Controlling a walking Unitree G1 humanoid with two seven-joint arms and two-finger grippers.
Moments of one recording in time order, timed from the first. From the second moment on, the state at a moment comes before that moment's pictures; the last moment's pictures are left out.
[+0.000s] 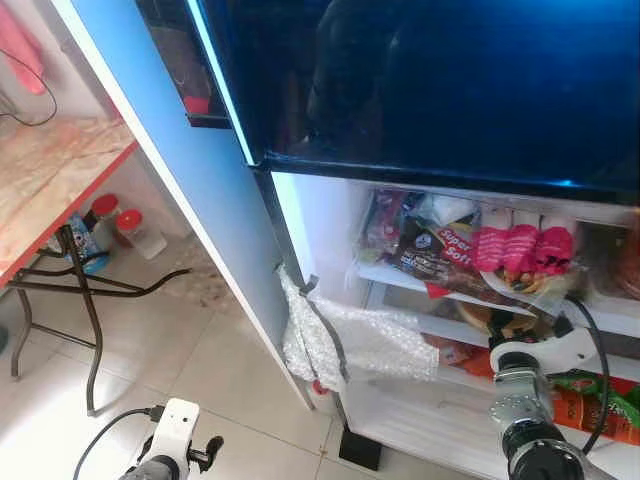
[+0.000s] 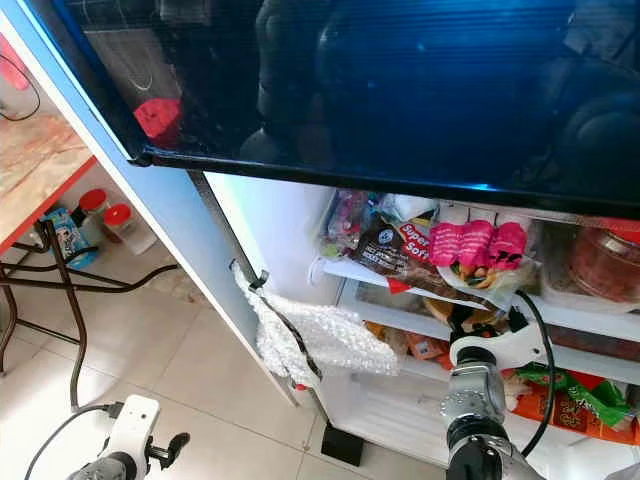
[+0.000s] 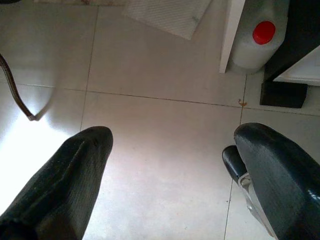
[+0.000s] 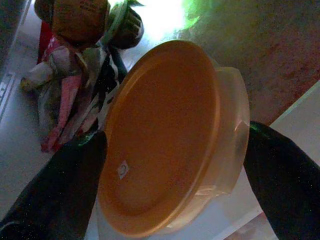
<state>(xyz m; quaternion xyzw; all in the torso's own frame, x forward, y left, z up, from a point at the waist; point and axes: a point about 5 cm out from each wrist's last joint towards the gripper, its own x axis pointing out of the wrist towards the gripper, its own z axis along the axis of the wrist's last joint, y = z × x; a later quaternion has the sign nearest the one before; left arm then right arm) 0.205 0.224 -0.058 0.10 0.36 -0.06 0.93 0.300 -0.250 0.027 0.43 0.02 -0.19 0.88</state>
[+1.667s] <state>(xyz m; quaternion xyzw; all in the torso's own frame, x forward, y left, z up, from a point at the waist) 0.207 0.224 -0.056 0.10 0.34 -0.05 0.93 0.218 -0.320 0.023 0.08 0.00 -0.38 0.92</state>
